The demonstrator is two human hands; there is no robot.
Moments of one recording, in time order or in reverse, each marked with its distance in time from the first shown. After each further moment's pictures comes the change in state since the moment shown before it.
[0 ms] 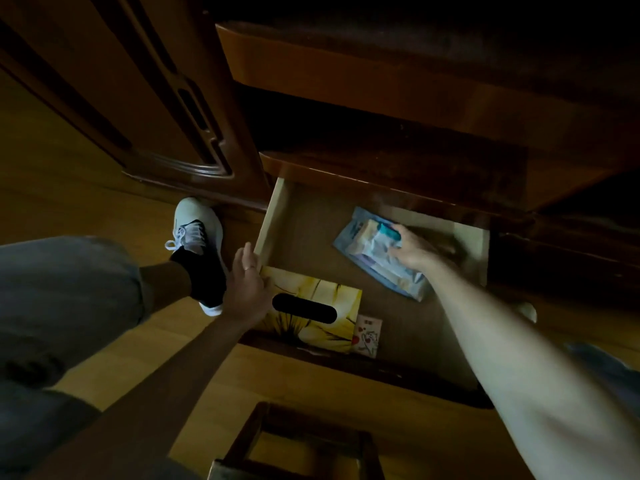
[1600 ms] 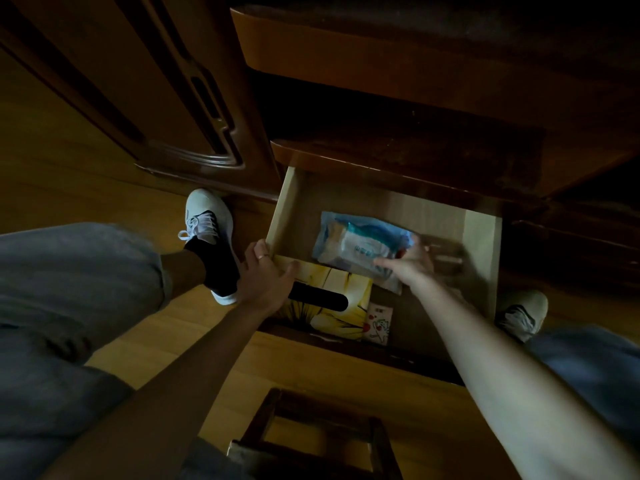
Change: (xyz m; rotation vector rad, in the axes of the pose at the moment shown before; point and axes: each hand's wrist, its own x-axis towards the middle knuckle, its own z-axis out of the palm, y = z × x) left_hand 0.005 -0.002 0.009 0.040 0.087 -0.079; right_hand -0.035 -0.006 0.055 0.449 0.061 0.239
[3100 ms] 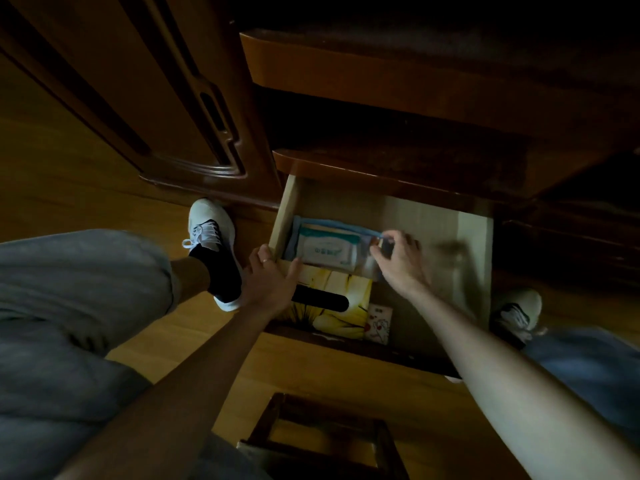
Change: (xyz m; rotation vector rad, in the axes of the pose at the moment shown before) left_hand 0.000 -0.005 -0.003 0.030 0.008 0.008; right_hand -0.032 -0.011 0.007 -0.184 0.197 -0.476
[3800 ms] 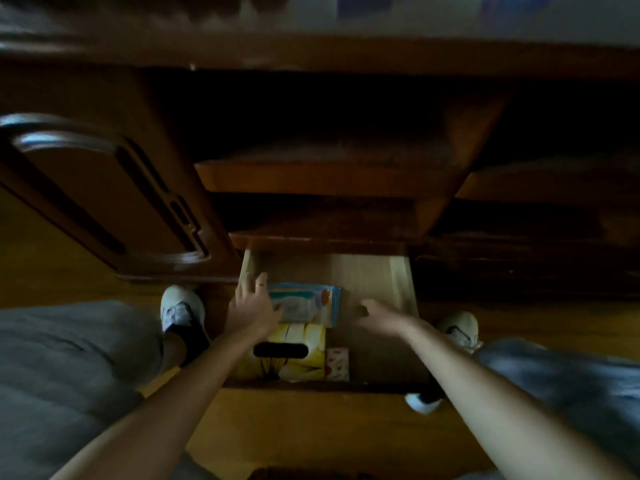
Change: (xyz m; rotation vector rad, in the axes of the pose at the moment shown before) left_hand -0.040 0.094 -0.045 0.351 -0.019 0.300; right_hand -0.075 0.009 -0.106 0.018 -0.514 0.119
